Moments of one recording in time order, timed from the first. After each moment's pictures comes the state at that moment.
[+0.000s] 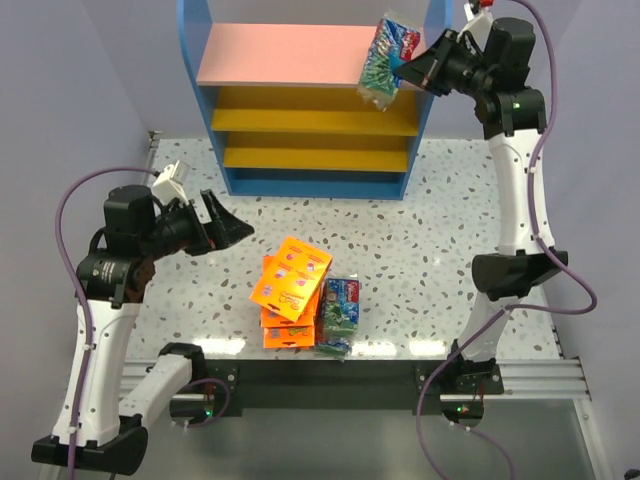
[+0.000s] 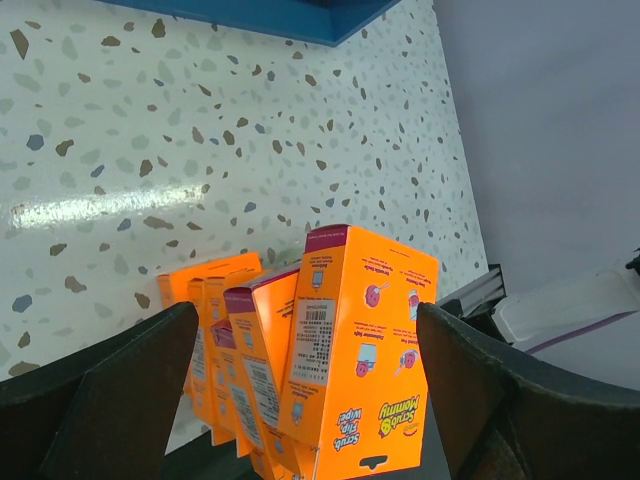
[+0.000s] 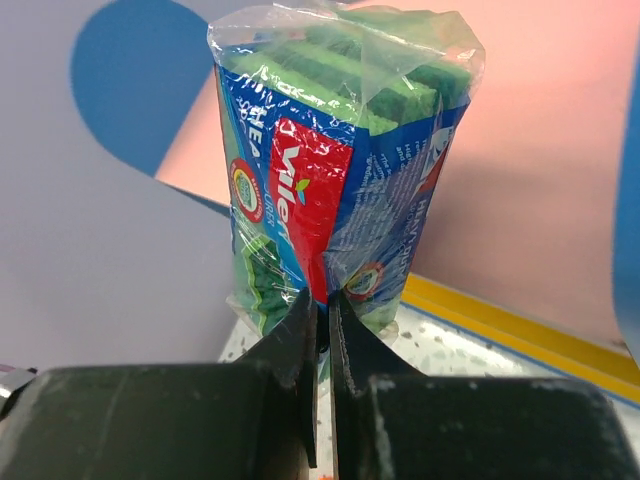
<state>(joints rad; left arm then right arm) -0.10 0.86 1.23 -0.89 0.53 -0.51 0.11 1.89 2.44 -0.74 -0.53 0.58</state>
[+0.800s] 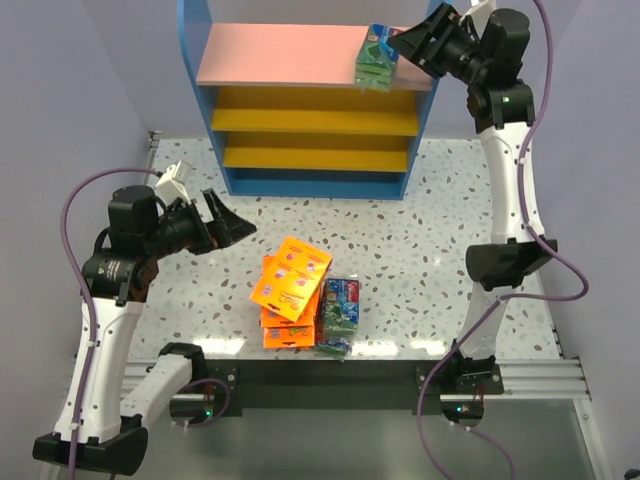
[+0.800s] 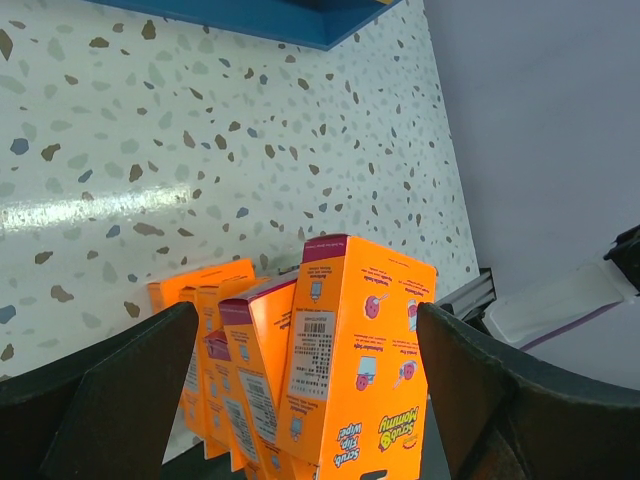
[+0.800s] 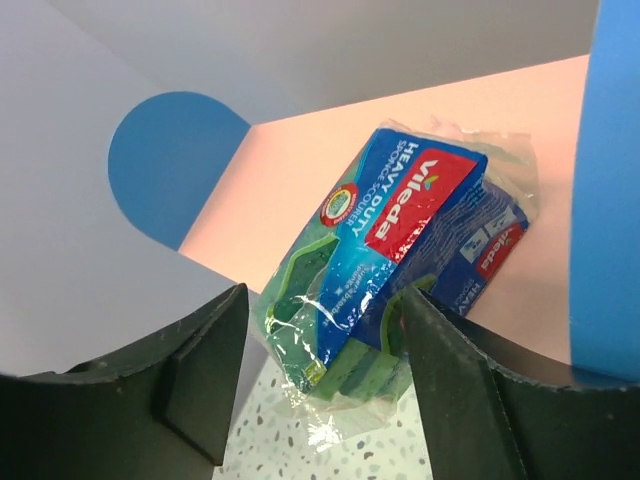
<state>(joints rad) -0.10 0.85 1.18 -0.83 0.54 -0.55 0.11 1.99 2.53 -0.54 -0.49 0.71</state>
